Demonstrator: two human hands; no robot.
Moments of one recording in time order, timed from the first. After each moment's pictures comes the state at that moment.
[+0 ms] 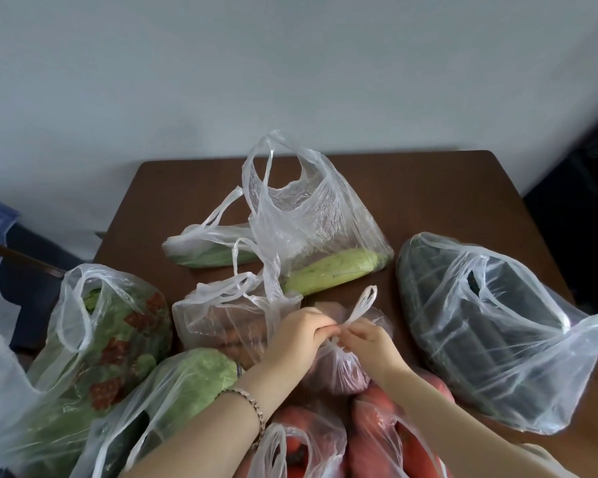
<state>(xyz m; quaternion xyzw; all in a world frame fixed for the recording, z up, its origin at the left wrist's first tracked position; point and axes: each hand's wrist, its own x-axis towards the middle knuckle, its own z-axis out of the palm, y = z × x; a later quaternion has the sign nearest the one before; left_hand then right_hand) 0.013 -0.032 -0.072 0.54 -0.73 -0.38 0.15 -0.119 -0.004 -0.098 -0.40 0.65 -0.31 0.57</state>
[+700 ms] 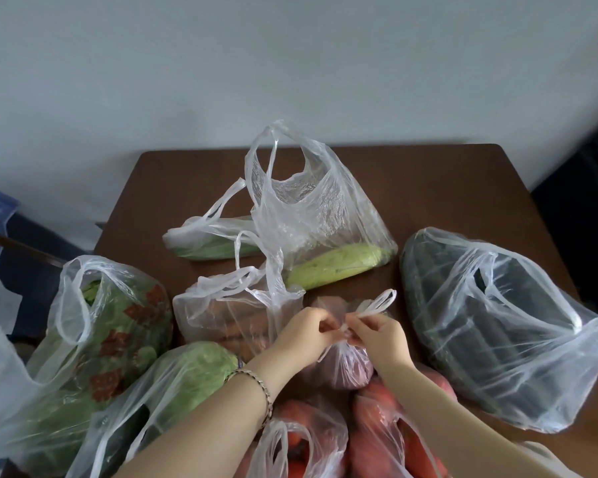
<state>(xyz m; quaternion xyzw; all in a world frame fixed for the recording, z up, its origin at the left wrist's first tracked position) 0.008 -0.038 -0.089 0.59 -0.64 -0.49 0.07 -0.122 -0.008 -0.114 -0.29 0.68 -0.39 0.55</state>
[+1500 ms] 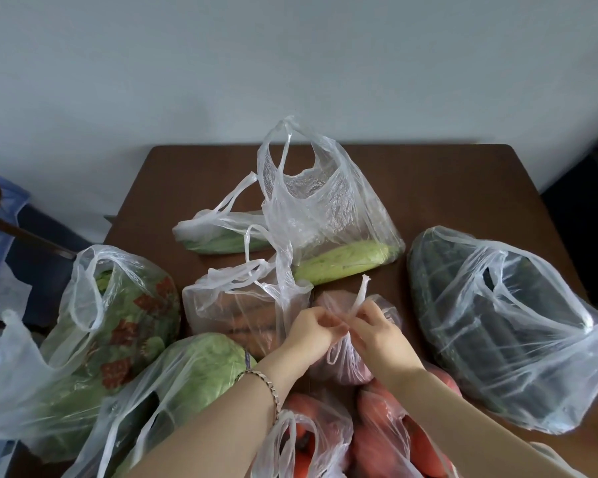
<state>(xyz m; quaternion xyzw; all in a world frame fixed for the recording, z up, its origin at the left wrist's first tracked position) 0.004 -0.030 -0.095 0.65 -0.46 -0.58 0.14 -0.126 0.005 -0.108 -0.75 0.59 -0.18 0.25</state>
